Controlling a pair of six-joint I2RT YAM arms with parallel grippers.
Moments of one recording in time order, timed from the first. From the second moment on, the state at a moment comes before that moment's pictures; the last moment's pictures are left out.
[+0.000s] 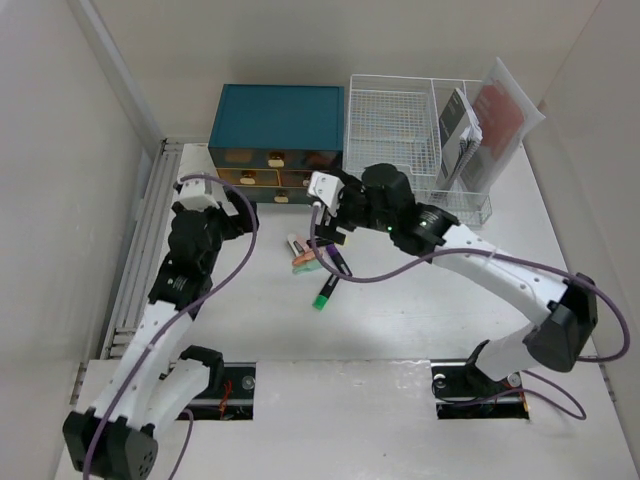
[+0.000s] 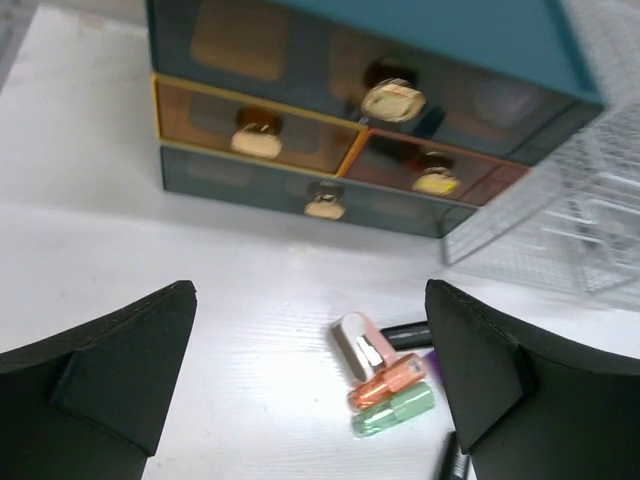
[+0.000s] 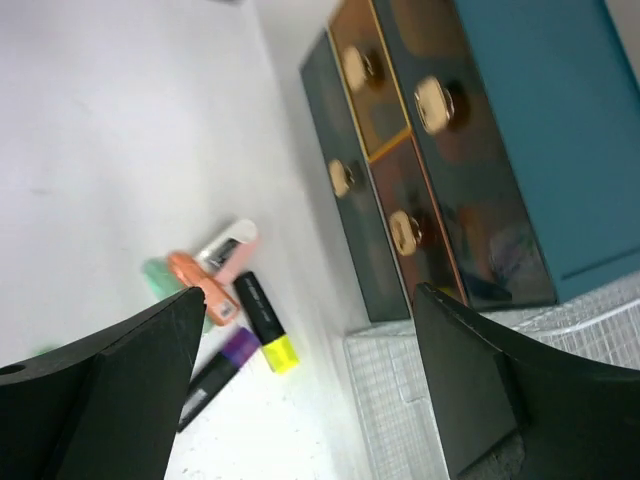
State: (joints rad) left arm -0.30 0.75 0.70 -0.10 -0.18 -0.35; right arm 0.83 1.49 1.35 -0.22 -0.14 -0.58
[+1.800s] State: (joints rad) left arm 0.00 1.74 1.01 0.36 0.28 -0.48; right arm 0.50 1.30 1.16 -0.22 -0.73 -0.43
